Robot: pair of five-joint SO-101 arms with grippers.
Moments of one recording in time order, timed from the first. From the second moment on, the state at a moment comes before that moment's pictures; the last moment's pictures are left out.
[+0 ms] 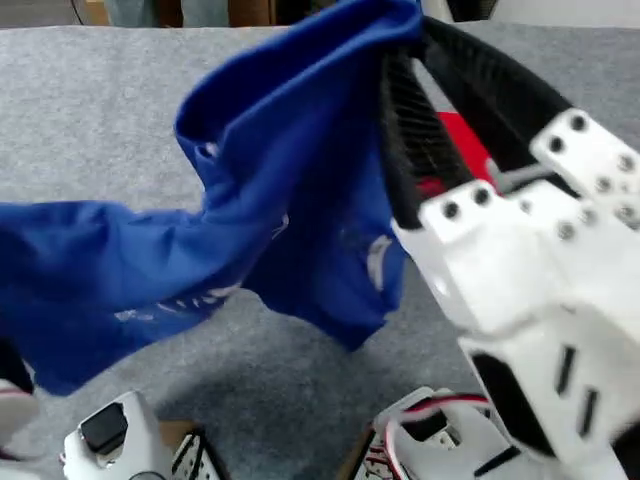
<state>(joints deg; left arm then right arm) -41.7 -46.6 -44.4 100.6 -7.0 -30.1 -35.5 -41.7 63.2 3.6</state>
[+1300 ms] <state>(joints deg) -37.9 -40.2 42.7 2.9 -11.1 -26.1 6.8 -21.9 27.6 5.2</state>
